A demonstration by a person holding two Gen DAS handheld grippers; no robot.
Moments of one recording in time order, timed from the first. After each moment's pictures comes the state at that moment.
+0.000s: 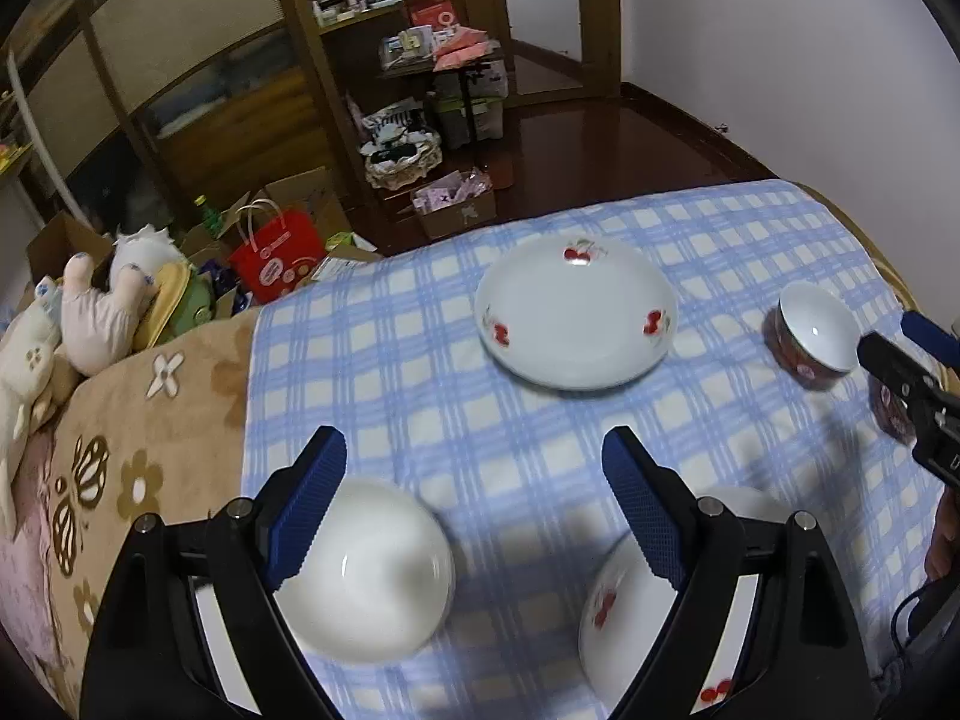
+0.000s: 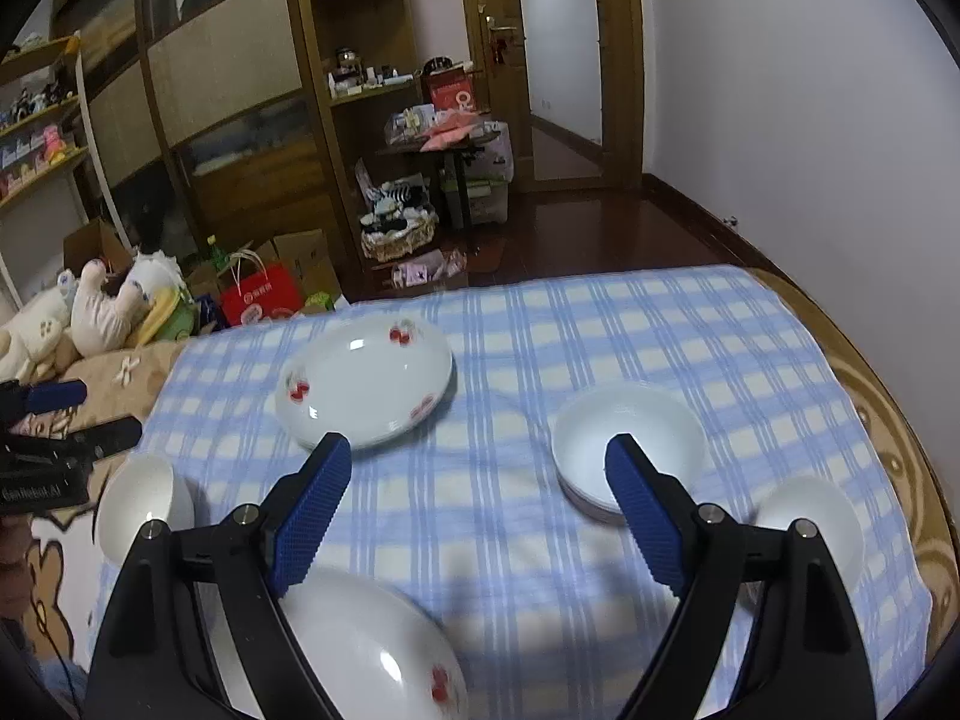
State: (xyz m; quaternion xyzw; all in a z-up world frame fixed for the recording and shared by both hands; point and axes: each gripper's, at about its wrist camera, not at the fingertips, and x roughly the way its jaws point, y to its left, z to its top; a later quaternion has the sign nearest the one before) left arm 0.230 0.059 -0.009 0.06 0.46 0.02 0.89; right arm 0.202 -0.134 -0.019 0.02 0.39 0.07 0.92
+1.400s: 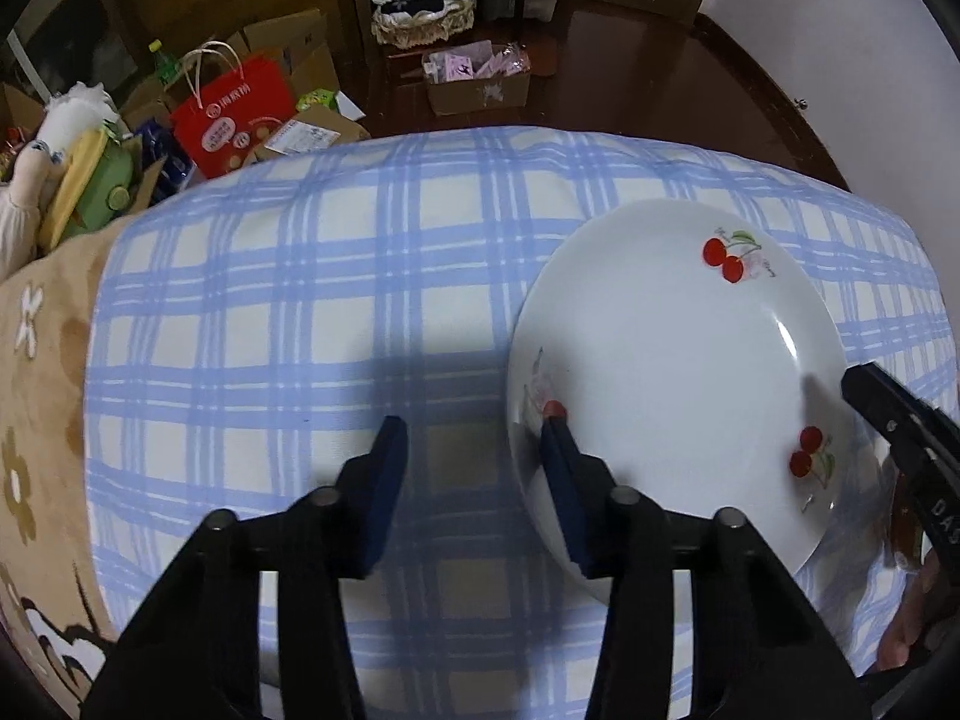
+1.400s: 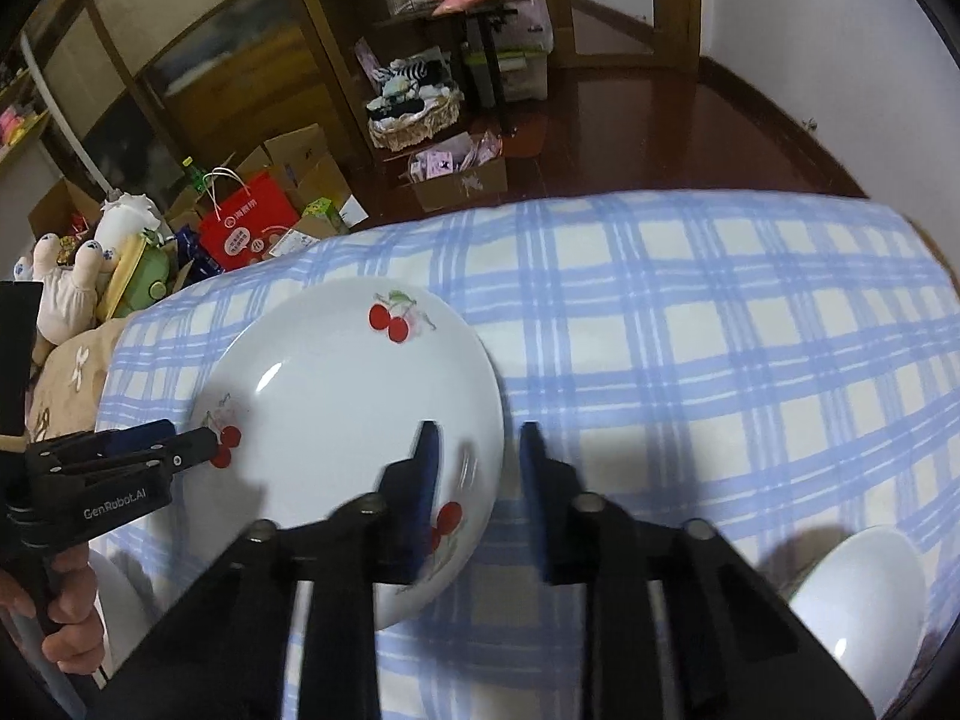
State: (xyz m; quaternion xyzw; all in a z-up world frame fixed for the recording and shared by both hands) left arm 0.412 0.103 -0.151 -0.06 0.59 0.05 0.80; right arm 0.390 -0.077 -0.149 0.04 0.54 0.12 0.84
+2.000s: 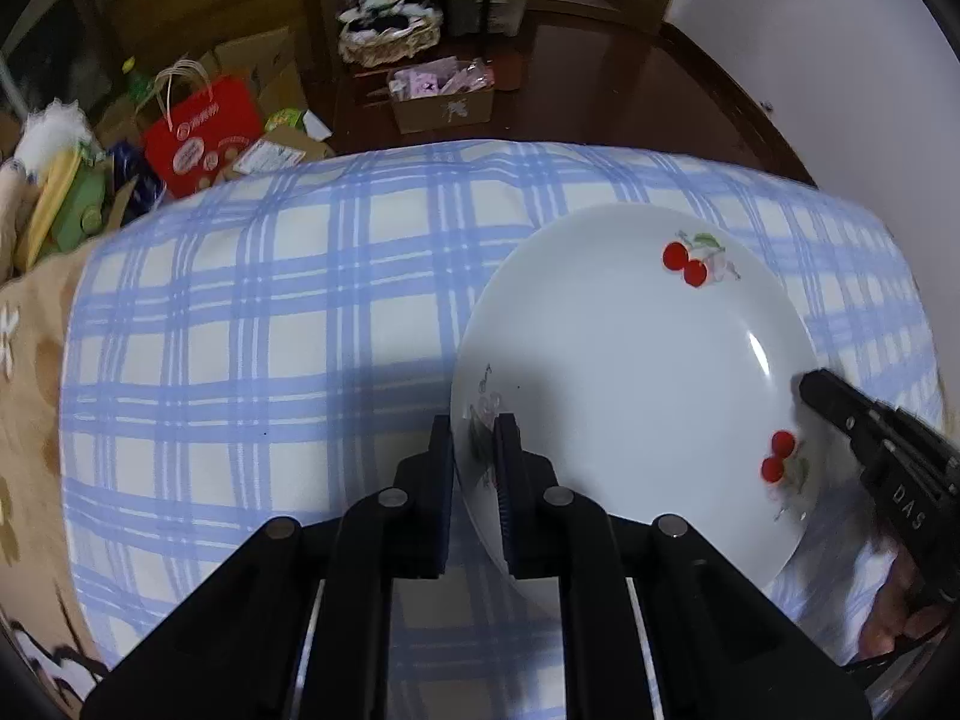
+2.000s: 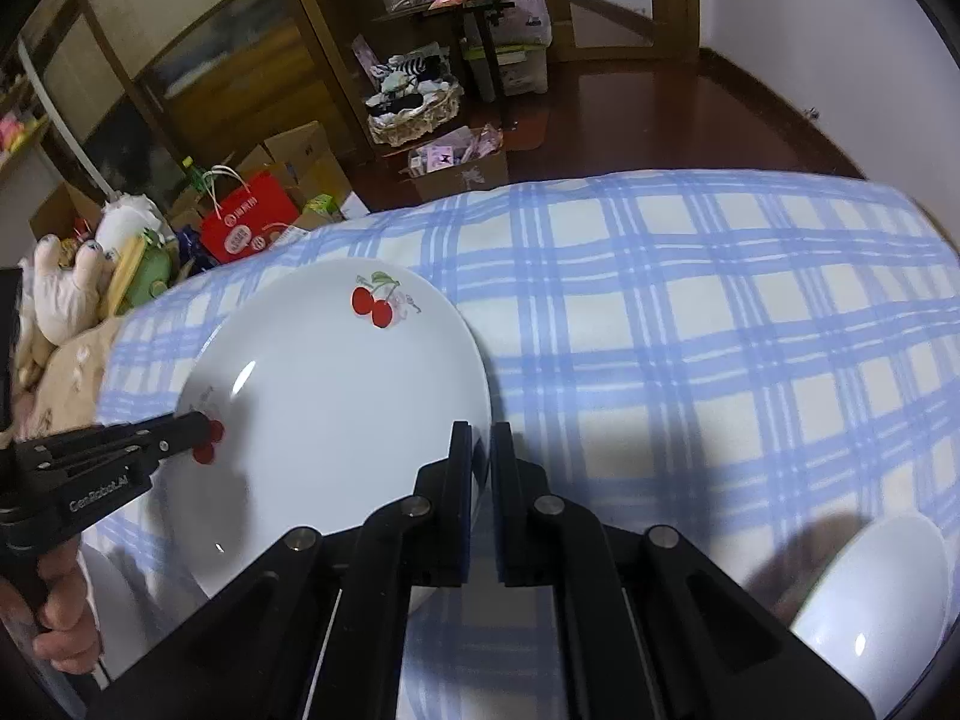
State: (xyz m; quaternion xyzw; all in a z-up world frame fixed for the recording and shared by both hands) left arm 0.405 0.089 -0.147 -0.05 0.57 0.01 0.82; right arm 0.381 -0.082 -0.156 0.04 0.54 0.11 0.84
